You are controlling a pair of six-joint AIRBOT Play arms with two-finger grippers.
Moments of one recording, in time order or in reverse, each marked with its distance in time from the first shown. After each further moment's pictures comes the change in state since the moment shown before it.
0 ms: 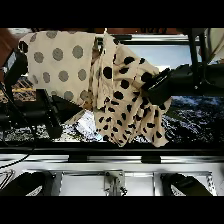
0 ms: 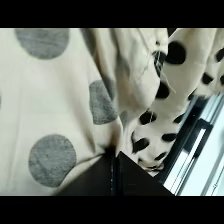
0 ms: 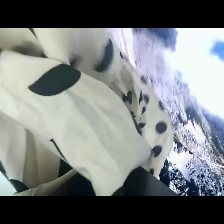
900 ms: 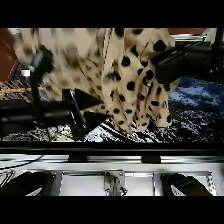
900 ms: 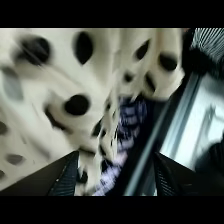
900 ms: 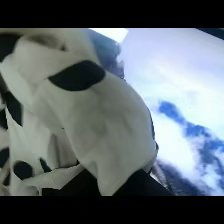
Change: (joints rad) left arm -0.140 -0.087 0.030 -0.064 0.263 -0.037; right arm 0.003 0.010 0.055 -0.137 -0.191 0.031
